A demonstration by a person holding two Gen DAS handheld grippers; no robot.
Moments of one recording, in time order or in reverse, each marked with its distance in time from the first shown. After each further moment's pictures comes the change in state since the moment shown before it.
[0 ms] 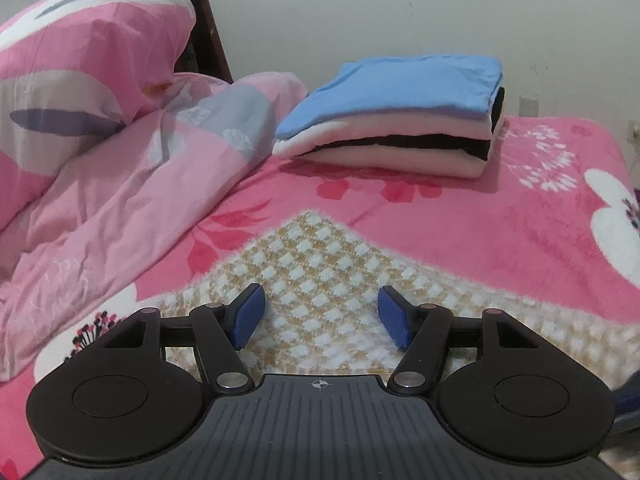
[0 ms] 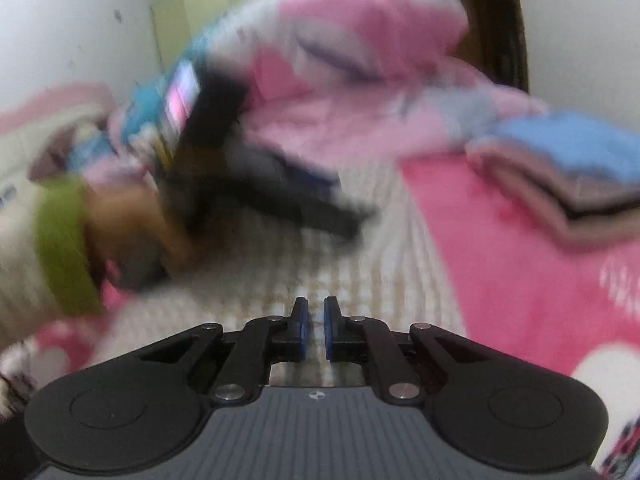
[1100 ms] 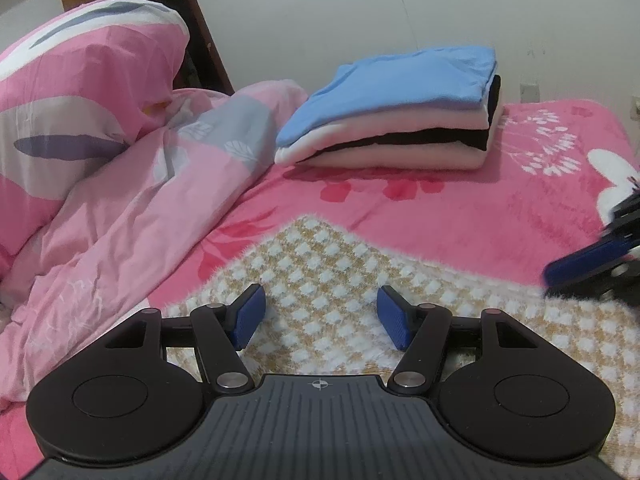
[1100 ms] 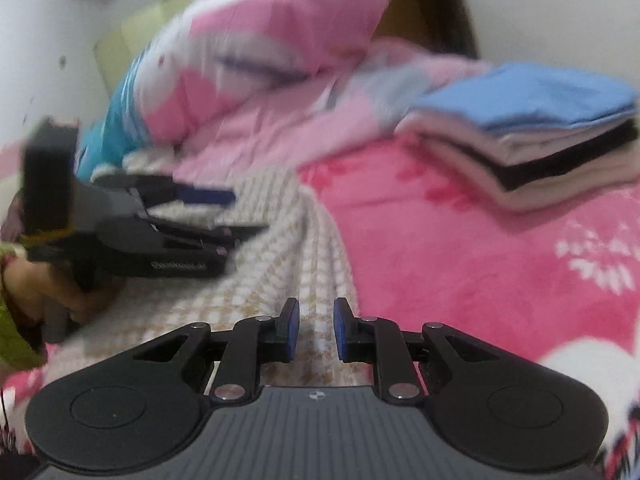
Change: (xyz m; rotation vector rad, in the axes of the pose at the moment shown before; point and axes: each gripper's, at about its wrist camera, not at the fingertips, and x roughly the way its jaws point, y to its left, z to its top) left arm -0.001 -0.012 -0.002 0.086 -0.017 0.054; right arm 0.025 -0.089 0.019 0.158 0.039 -0.007
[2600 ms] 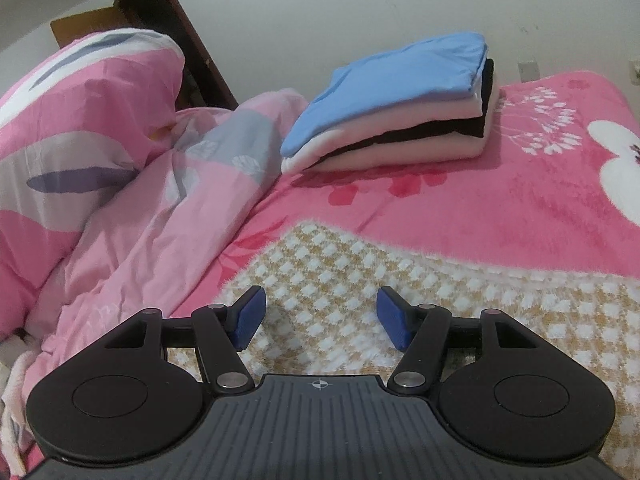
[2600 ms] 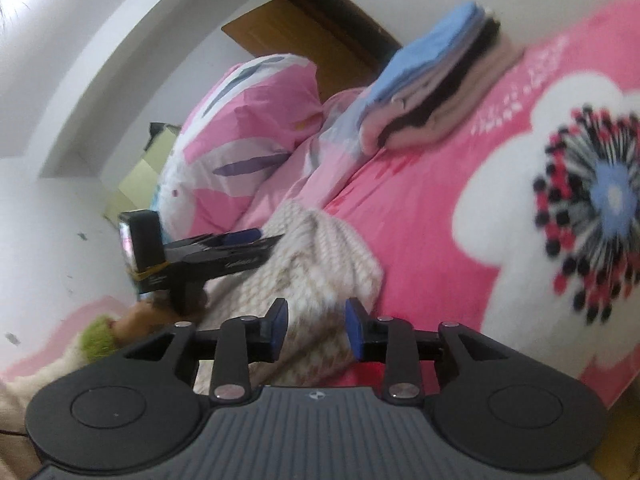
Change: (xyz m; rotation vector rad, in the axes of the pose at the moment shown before) left arm -0.007 -0.013 0.003 0.105 -0.001 0.069; right arm -0.097 -0.021 -0.125 0.480 -0.310 0.202
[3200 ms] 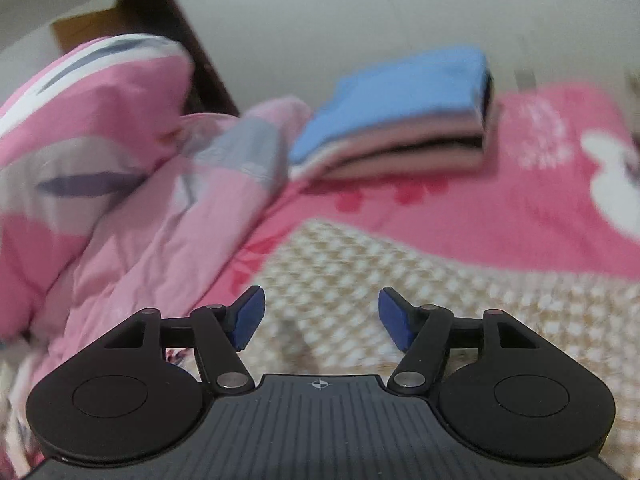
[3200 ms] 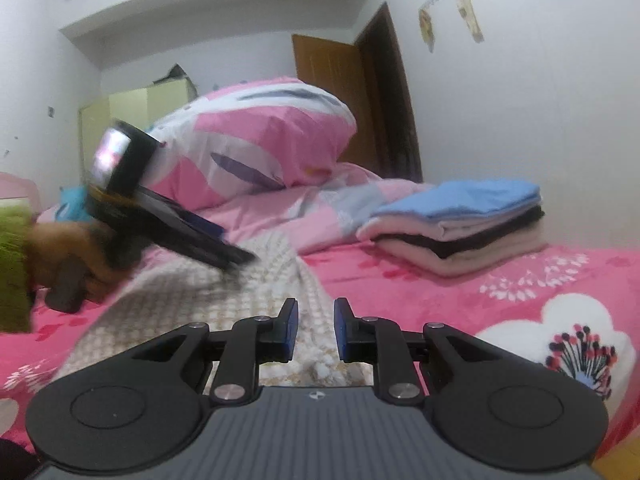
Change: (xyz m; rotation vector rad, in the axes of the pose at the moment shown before) left arm -0.010 0.004 0.004 0.039 0.001 0.000; right arm 0.028 0.096 -0.016 -0.620 -0.173 -0.306
